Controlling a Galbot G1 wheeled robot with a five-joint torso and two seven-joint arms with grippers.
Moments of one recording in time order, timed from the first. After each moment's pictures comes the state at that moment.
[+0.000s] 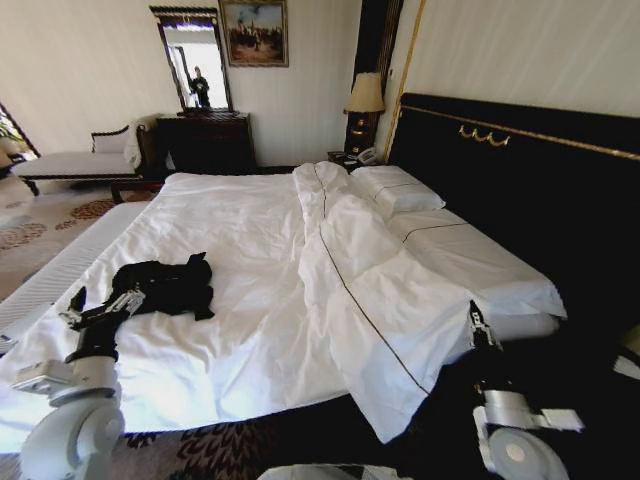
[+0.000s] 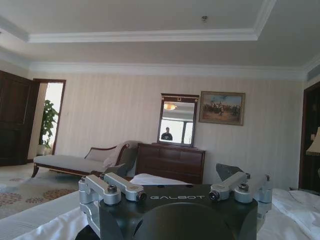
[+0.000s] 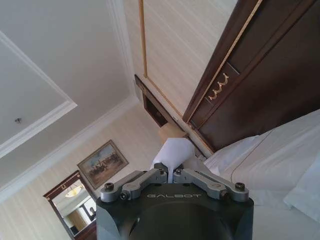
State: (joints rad) left arm 1.56 -1.30 -0.99 -2.32 -0.56 0.12 -0.20; right arm -1.80 1.36 0.92 2.13 1.17 0.26 -0.30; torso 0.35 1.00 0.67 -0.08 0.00
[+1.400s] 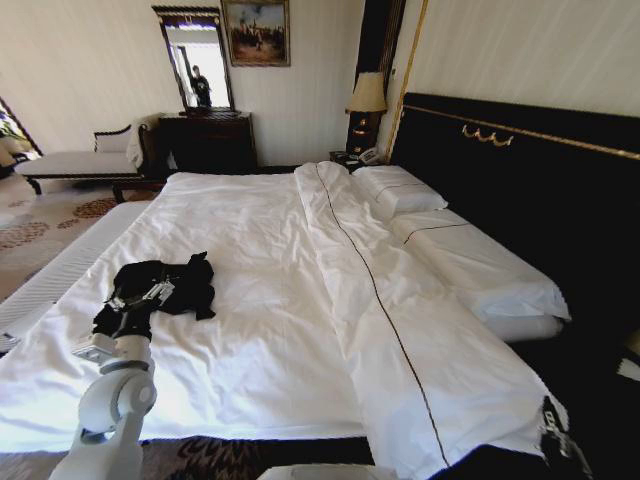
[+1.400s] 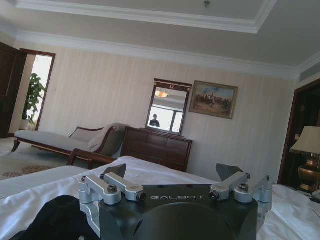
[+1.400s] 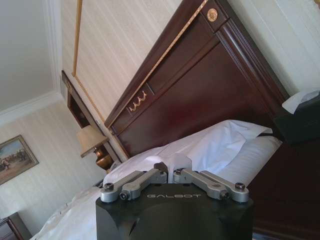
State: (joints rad) left arm 1.43 -1.27 -0.87 -2.15 -0.60 0.10 -0.19; right arm -2.16 1.61 1.05 2.09 1.16 0.46 -0.38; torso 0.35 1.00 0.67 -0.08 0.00
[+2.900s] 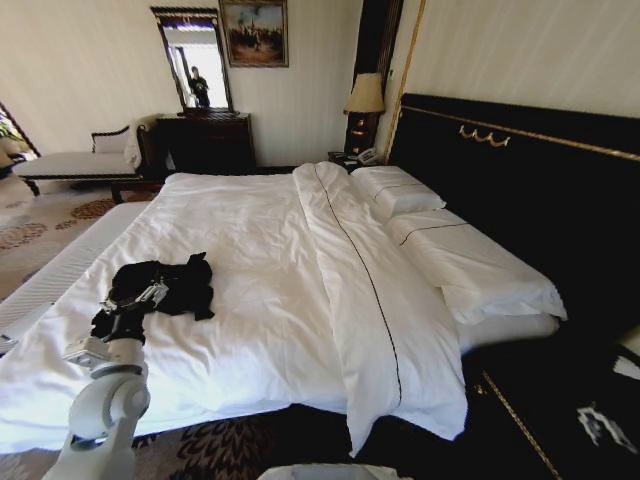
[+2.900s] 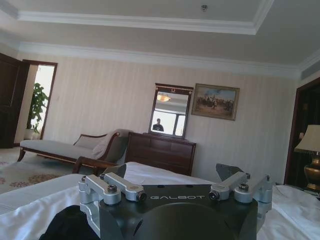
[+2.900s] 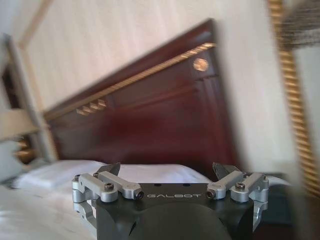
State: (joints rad) left arm 1.48 -1.25 -0.91 -2.20 -0.59 0.10 -0.21; right arm -2.11 1.43 1.16 2.40 0.86 0.22 0.35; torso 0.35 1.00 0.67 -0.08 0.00
